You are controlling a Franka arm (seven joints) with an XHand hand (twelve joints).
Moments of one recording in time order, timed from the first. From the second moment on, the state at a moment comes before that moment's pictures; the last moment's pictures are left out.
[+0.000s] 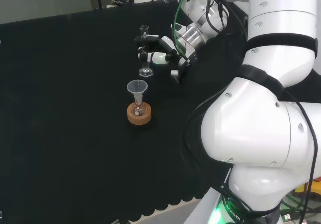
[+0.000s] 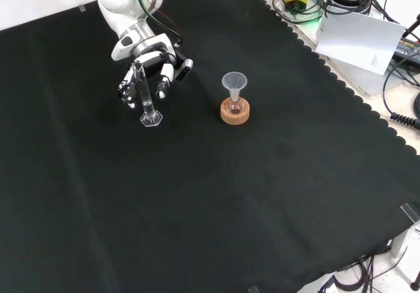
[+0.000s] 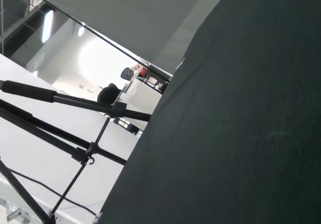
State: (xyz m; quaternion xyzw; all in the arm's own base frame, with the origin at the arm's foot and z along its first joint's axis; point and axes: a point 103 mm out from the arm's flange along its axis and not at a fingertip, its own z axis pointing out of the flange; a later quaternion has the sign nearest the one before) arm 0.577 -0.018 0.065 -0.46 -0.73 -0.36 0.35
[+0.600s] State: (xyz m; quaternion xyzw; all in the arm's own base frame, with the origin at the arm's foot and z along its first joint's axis) arm 0.578 -0.019 0.066 -0.46 -0.73 -0.37 0.36
